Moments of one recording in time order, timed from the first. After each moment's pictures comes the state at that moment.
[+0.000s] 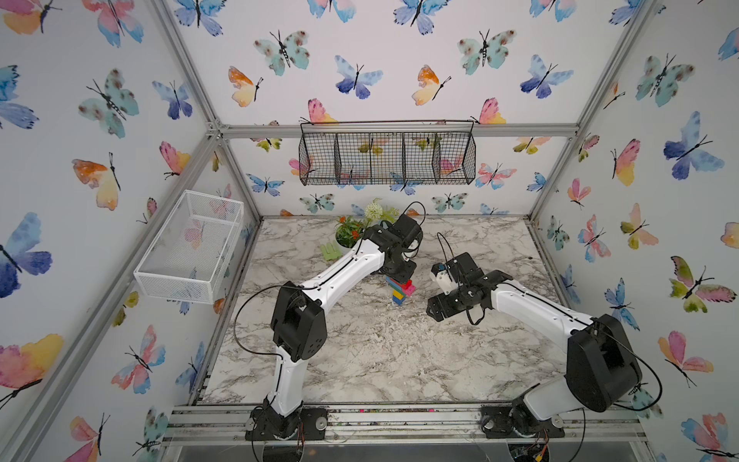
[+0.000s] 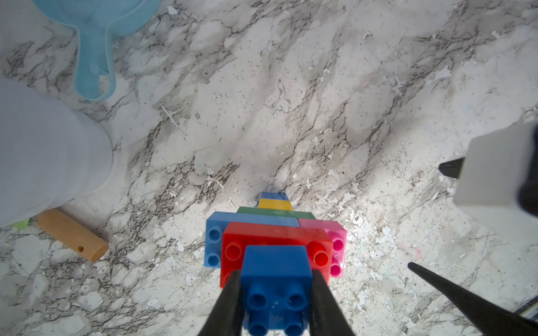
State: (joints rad) left arm -0.74 2.01 1.94 -1.10 0.00 -0.07; right arm 0.54 1.52 1.03 -0.67 -0.18 0.06
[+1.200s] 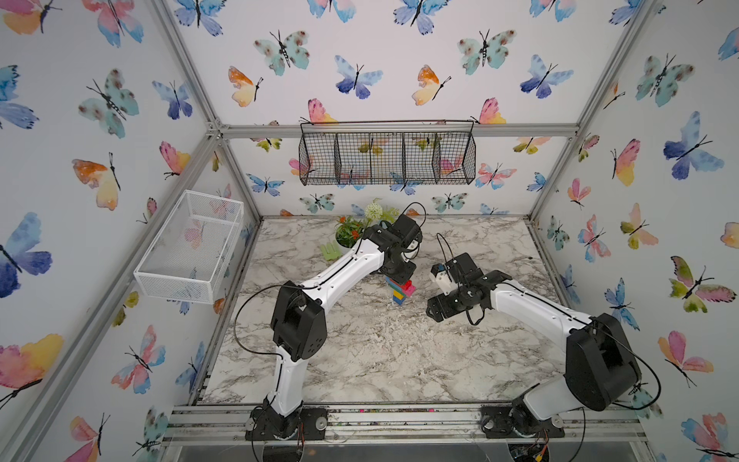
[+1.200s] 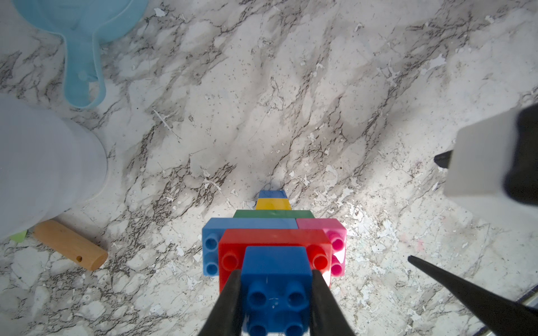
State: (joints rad) left arm -0.74 2.02 1.93 -1.11 0.03 -0.03; right arm 0.54 1.52 1.02 -0.67 -0.19 0.06
